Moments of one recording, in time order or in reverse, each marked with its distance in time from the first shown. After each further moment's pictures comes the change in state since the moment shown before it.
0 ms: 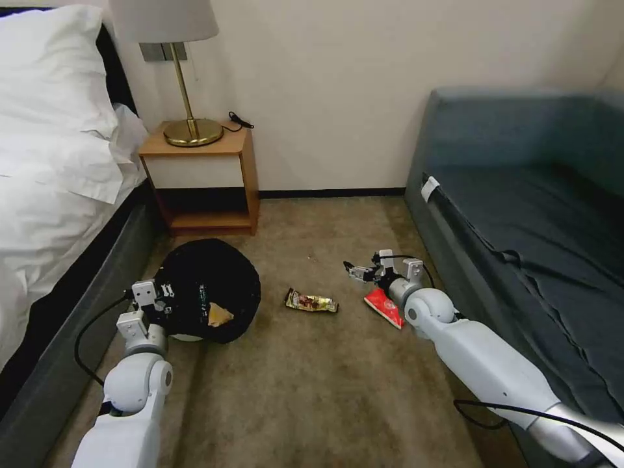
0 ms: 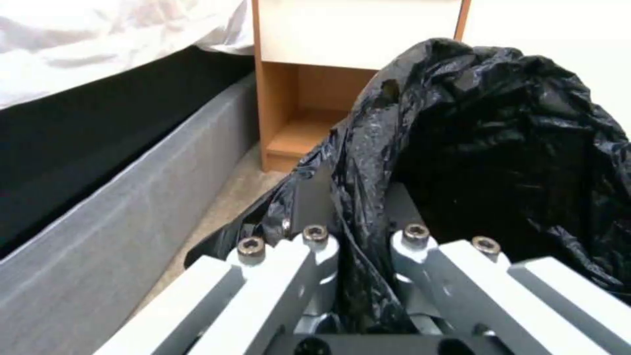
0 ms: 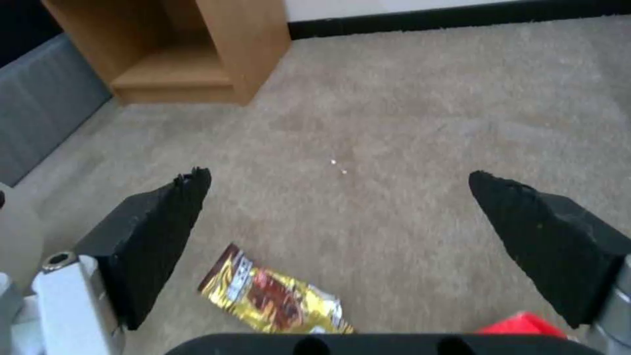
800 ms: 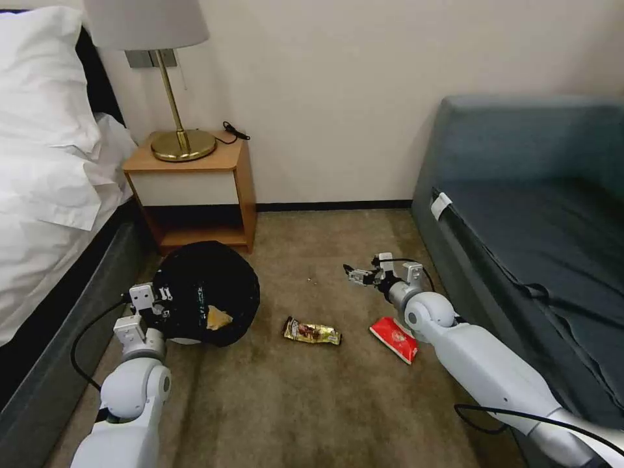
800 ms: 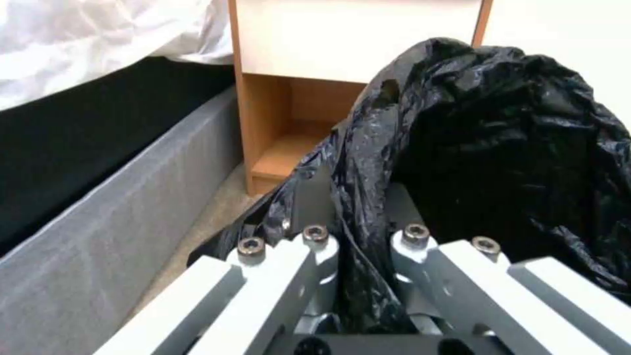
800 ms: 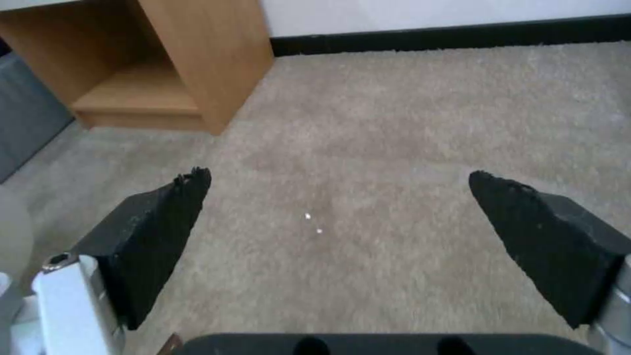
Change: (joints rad) left arm 0.024 -0.003 -0.009 -0.024 -0.001 0.000 -0.003; right arm -0.018 0.000 0.009 0.007 -0.015 0.003 -0.004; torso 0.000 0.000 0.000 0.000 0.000
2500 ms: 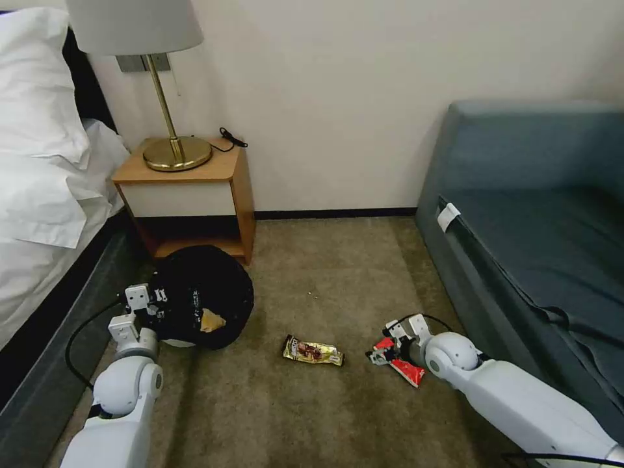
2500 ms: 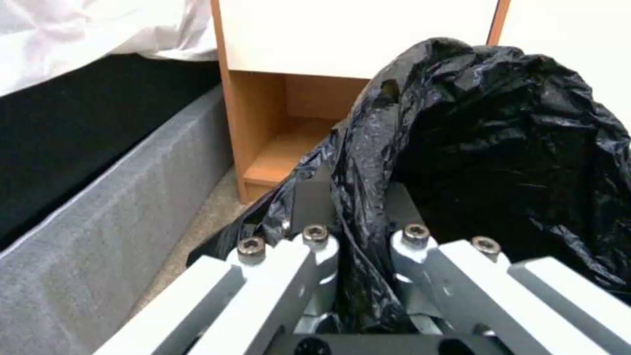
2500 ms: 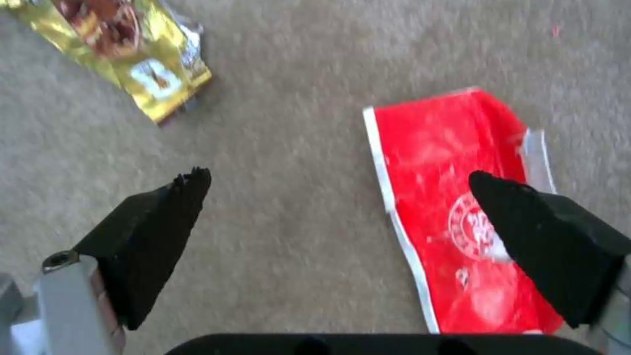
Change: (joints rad) left arm -0.023 0.041 -0.004 0.065 -0.023 -0.003 0.026; right arm -0.143 -0.203 -0.143 0.110 -0.067 -0.409 -0.014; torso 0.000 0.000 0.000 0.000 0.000
